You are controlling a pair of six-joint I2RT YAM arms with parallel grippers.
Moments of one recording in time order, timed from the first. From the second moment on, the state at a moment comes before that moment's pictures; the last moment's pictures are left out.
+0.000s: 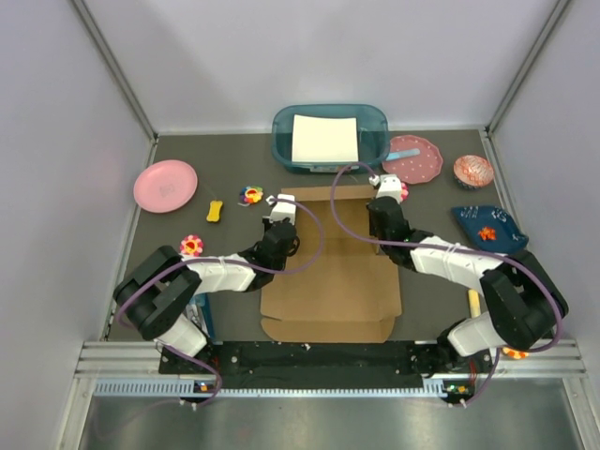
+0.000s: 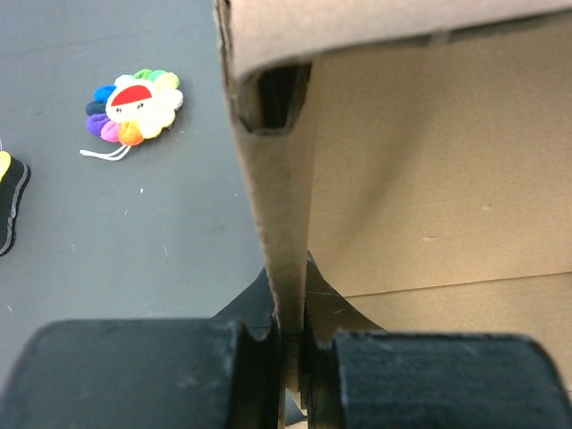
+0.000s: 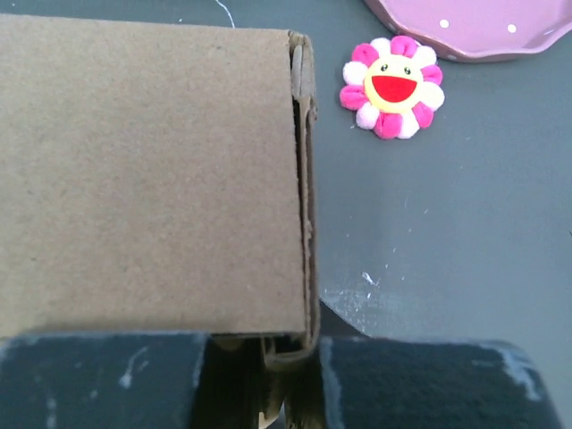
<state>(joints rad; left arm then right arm) -0.80 1.56 0.62 0.52 -0.65 -0.22 0.61 1.43 0.70 0.15 0.50 0.23</state>
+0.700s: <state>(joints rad) -0.80 1.56 0.62 0.51 -0.66 -0.24 0.63 1.43 0.67 0.06 0.50 0.32</state>
